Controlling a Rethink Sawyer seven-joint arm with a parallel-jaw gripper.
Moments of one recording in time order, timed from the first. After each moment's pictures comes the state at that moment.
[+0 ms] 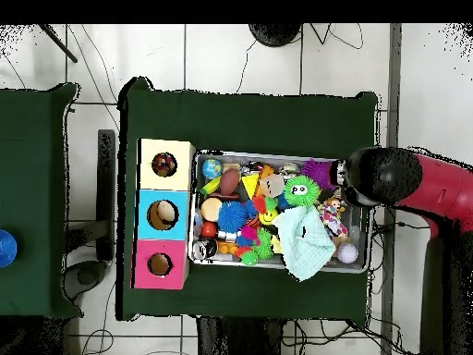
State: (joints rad) arm -0.68 -0.67 0.26 1.34 -0.37 0.88 1.43
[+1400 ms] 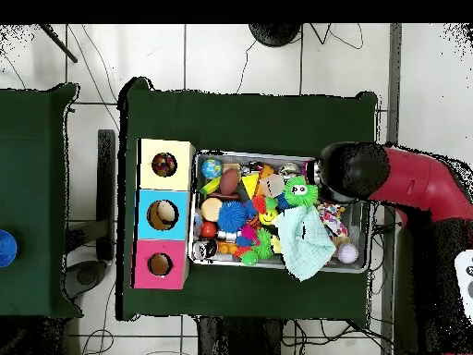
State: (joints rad) arm -0.61 -0.67 0.26 1.36 -0.37 0.90 1.43
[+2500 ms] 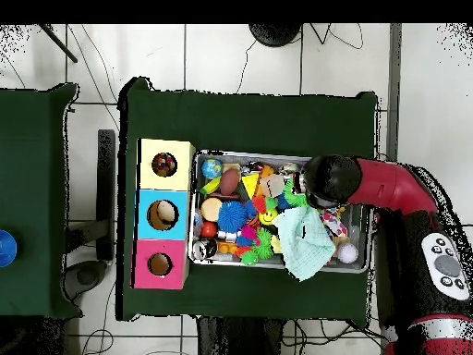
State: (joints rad) arm -0.61 -0.53 0.25 1.36 -0.41 0.81 1.43
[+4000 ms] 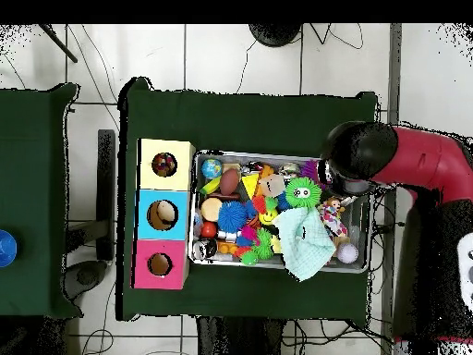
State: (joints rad) arm -0.57 -0.63 0.22 1.19 -0.43 1.16 1.43
